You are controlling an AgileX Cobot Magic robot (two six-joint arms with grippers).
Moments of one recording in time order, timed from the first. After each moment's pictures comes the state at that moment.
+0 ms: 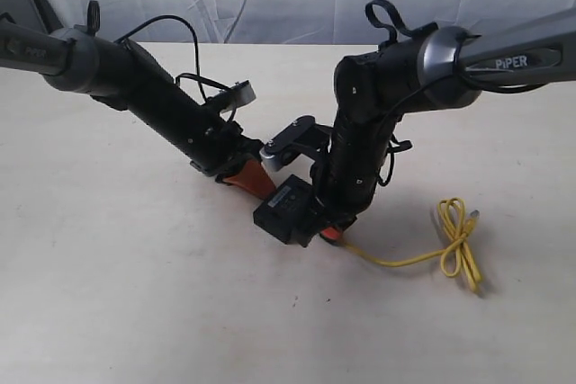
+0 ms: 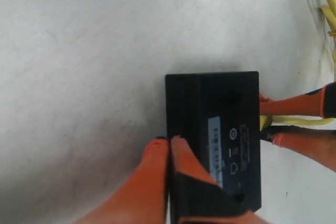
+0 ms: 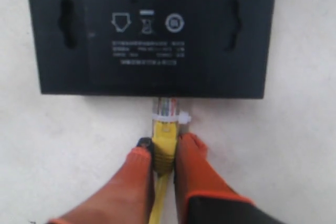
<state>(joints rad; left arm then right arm) -0.31 2.29 -1.46 -1.00 1.03 0.90 0.61 2.07 -1.28 0.18 0.82 -0.45</state>
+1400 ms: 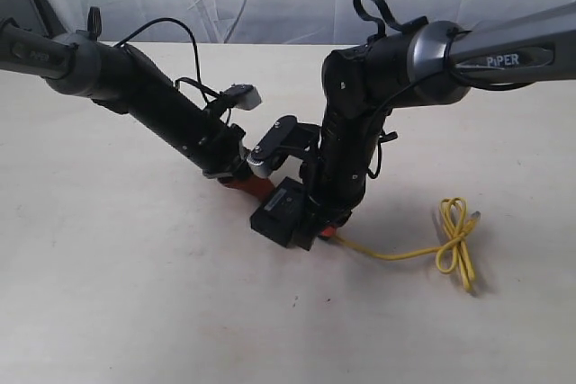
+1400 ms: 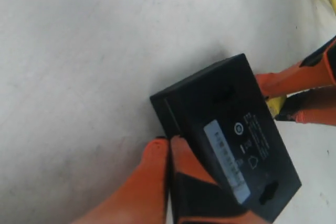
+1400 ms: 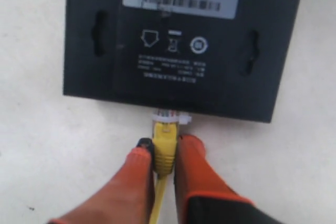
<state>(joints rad) -0.30 2.32 -1.47 -1.02 1.05 1.29 0.63 2.07 -1.31 0.17 0.85 -0.59</state>
